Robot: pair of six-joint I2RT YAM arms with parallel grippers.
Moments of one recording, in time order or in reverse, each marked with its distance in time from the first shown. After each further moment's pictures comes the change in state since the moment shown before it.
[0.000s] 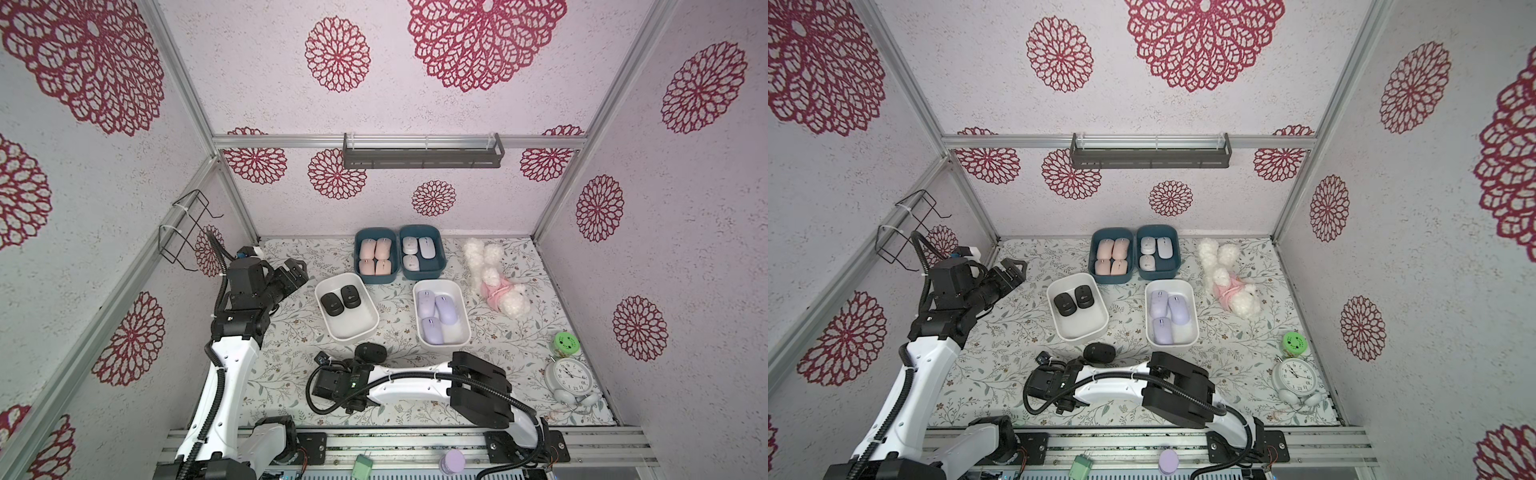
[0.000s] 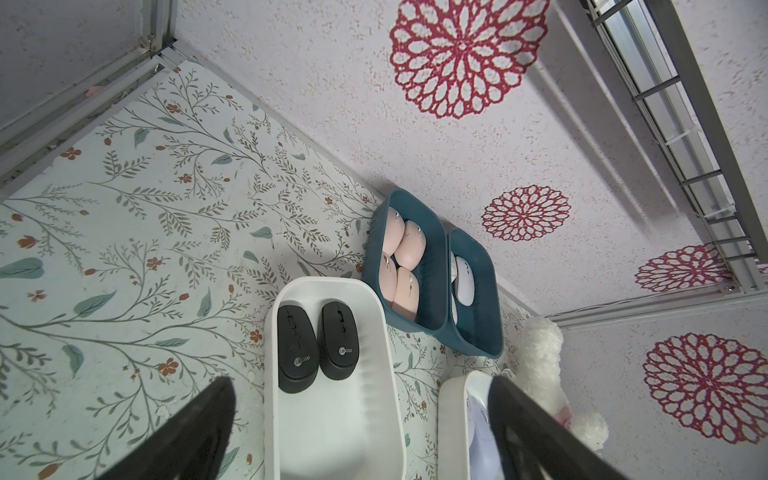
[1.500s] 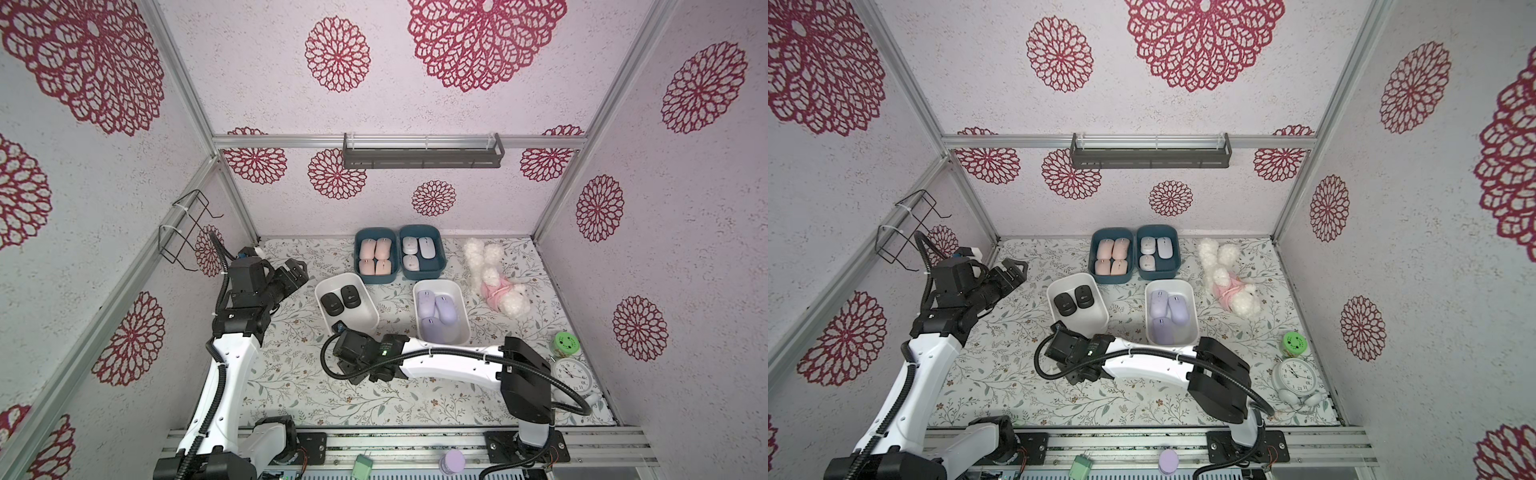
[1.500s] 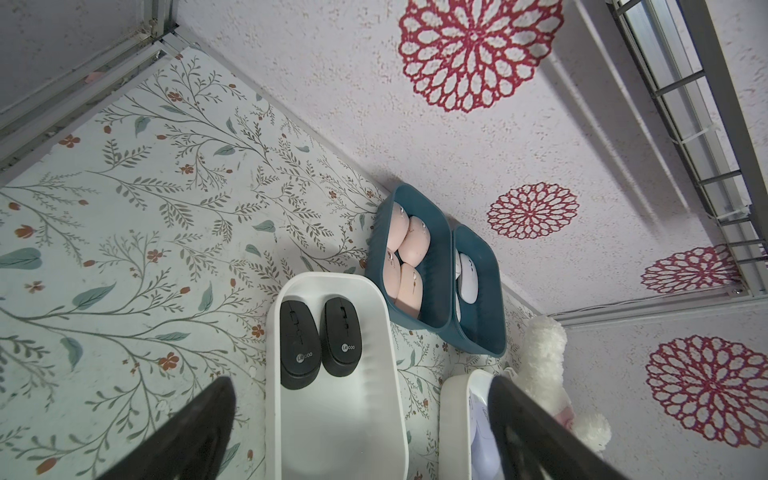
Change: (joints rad) left arm 0.005 0.021 0.000 -0.003 0.004 -0.008; right arm -0.133 -0.249 -0.041 0.020 -0.219 0.036
